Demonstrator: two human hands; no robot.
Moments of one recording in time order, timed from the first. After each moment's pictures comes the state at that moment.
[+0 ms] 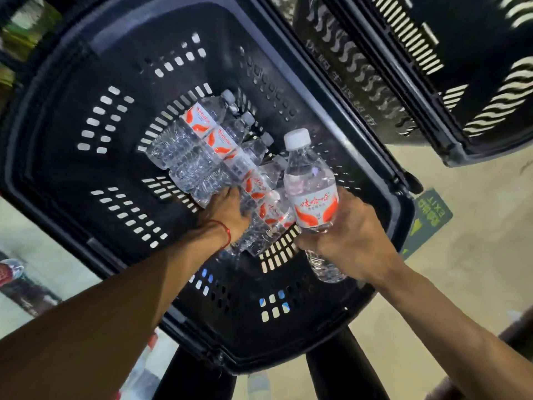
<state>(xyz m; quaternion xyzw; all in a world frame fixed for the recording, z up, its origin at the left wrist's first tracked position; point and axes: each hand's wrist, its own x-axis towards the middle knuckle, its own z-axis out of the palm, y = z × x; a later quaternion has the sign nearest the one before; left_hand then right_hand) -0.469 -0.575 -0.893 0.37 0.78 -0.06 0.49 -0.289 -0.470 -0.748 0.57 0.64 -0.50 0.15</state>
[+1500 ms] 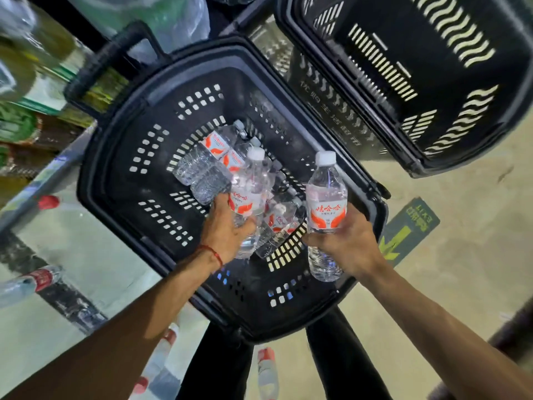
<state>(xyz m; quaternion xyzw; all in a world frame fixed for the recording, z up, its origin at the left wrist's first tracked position) -0.479 -0.597 -0.803 0.30 0.81 0.23 0.45 -0.279 -0.483 -0.726 0.64 0.54 -0.55 0.04</state>
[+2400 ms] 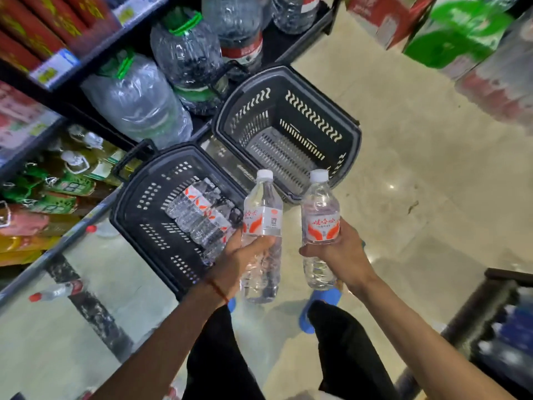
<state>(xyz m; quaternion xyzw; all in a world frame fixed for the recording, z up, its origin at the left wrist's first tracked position) -0.277 -0.531 -0.481 0.05 0.61 0.47 0.63 -0.091 -0.414 -0.465 0.61 0.51 -0.61 -0.07</state>
